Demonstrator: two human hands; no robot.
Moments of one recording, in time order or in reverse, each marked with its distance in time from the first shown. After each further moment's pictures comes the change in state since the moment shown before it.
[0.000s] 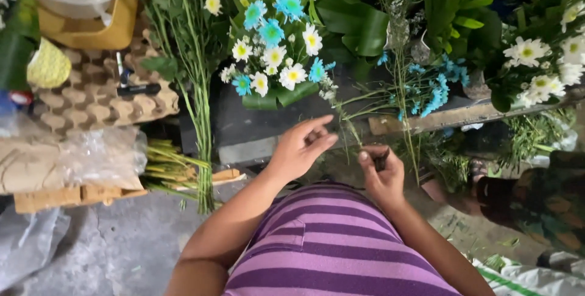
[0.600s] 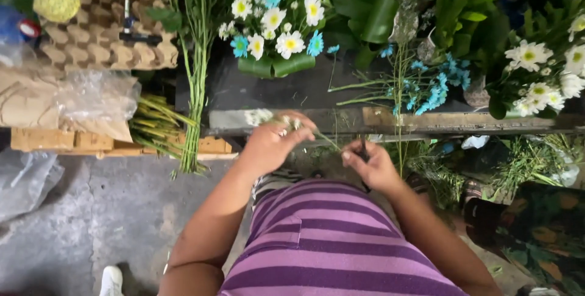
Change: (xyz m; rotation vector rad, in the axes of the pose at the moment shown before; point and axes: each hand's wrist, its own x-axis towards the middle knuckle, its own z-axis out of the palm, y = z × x) left_hand -0.055 0.029 0.011 0.062 0.068 0.124; right_hand 0.007 0.041 -0.040 0.220 -0.481 0.094
